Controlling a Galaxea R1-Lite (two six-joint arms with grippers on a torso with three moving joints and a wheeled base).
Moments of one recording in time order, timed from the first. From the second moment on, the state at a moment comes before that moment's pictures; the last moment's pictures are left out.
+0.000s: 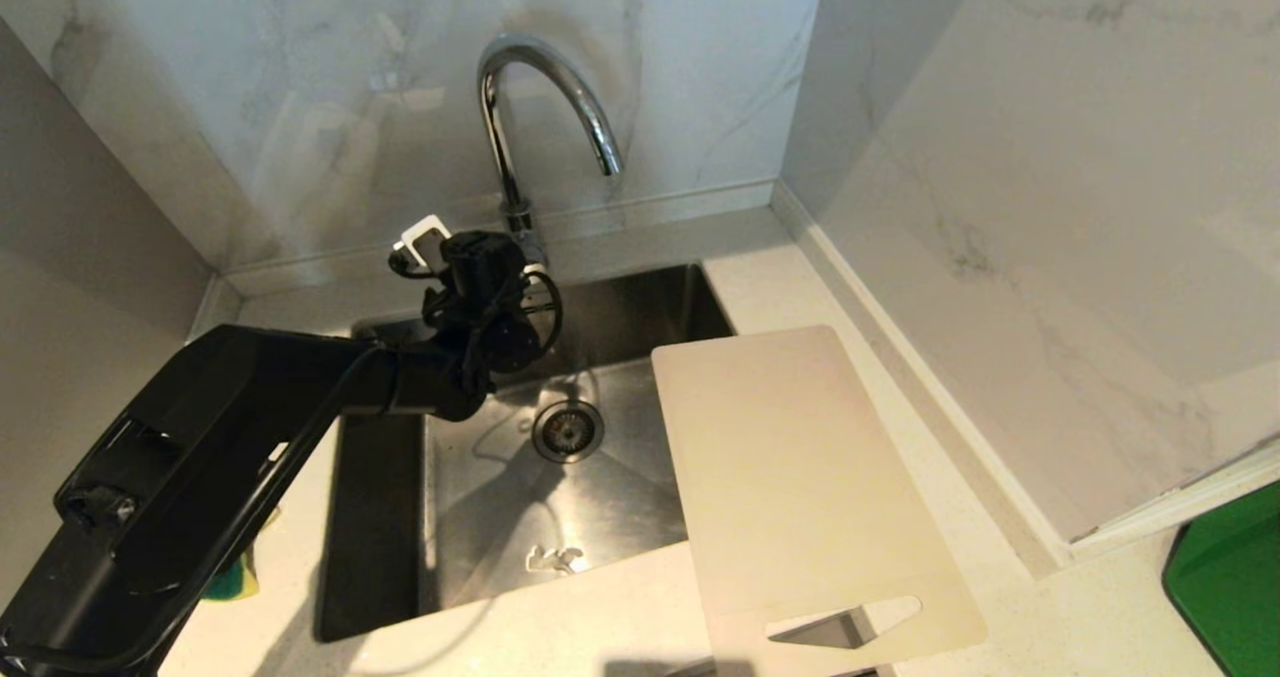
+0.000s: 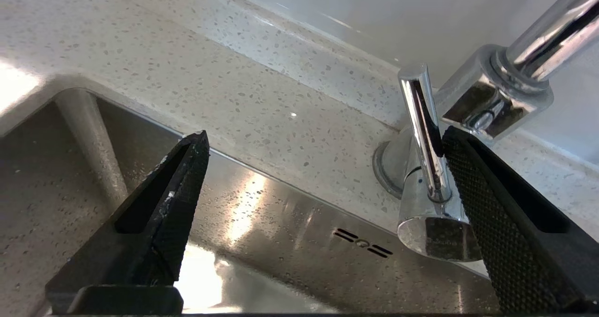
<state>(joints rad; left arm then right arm) -0.47 2.51 -1.99 -0.67 0.94 -0.42 0.00 0.00 0.00 -0.01 0.00 0.02</state>
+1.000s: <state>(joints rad) -0.45 2.49 -1.99 -0.62 0.97 -0.45 0.00 0.00 0.00 -0.01 0.00 0.02</state>
